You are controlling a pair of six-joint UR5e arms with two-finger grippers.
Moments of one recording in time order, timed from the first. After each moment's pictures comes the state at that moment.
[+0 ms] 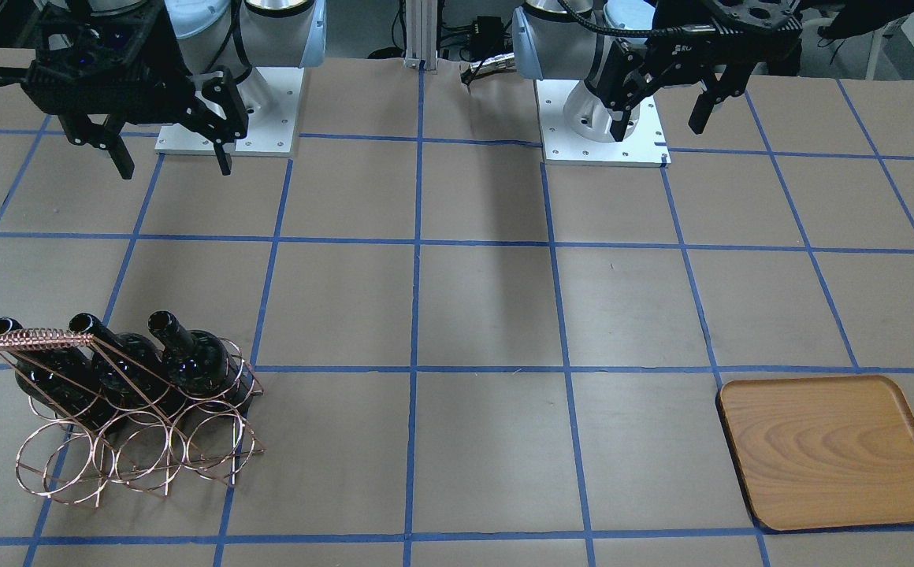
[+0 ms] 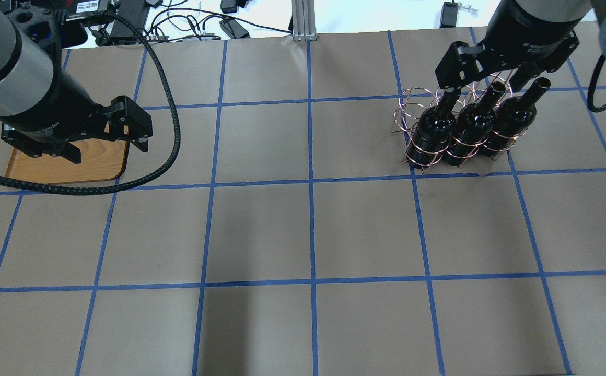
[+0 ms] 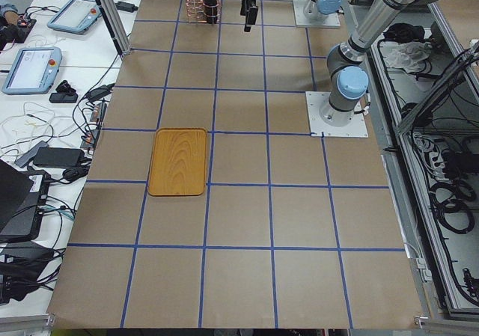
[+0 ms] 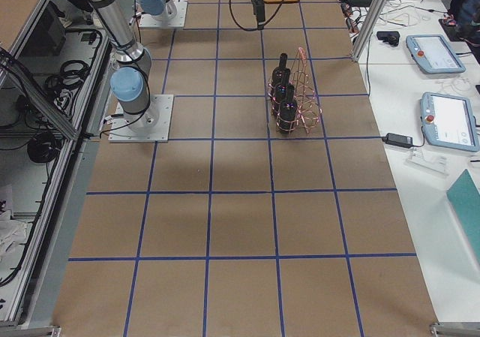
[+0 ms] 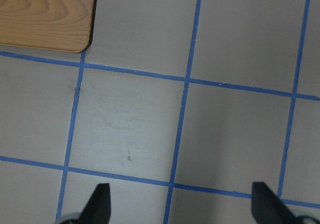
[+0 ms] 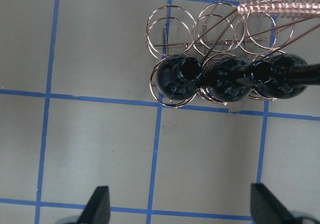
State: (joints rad) left arm -1.55 -1.33 -1.72 -1.52 1.61 -0.13; right arm 1.52 -1.63 1.55 -1.64 -1.59 -0.14
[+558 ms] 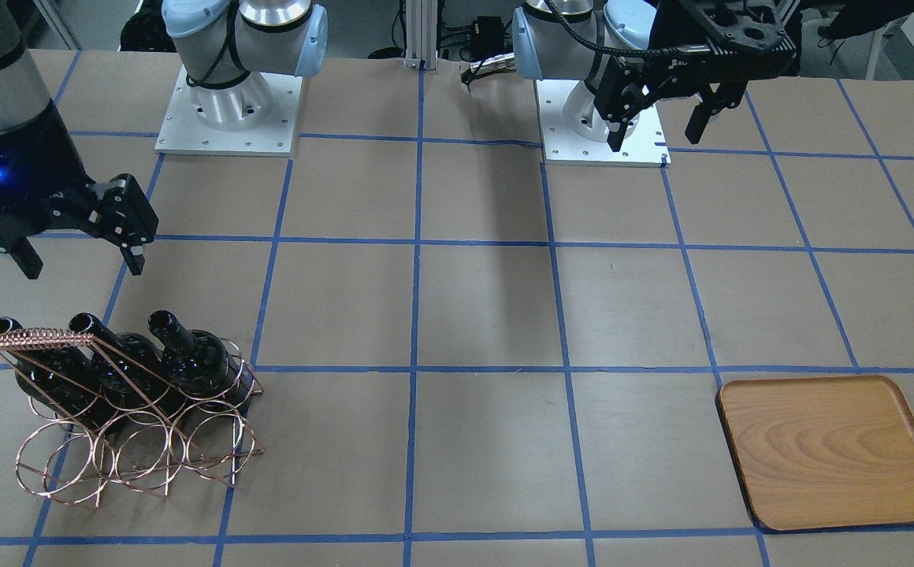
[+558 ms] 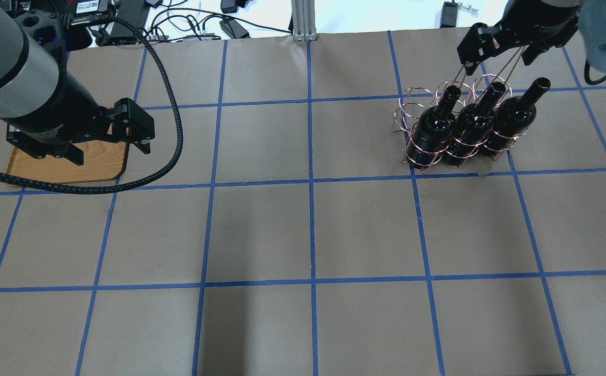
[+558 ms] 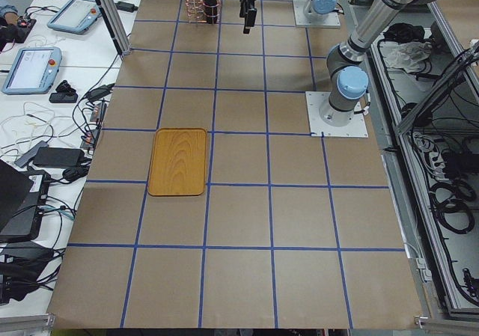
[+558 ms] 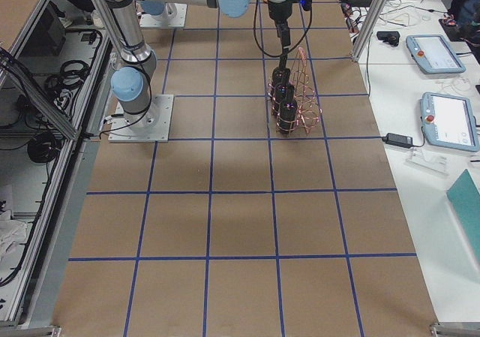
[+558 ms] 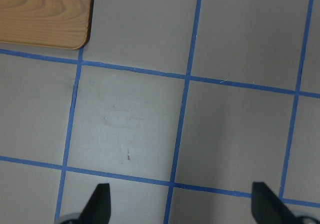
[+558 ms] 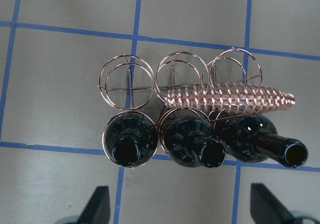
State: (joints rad) left arm -1.55 -1.33 -1.73 -1.51 1.61 -0.13; right arm 1.46 -1.49 1.55 -1.84 -1.60 -0.23
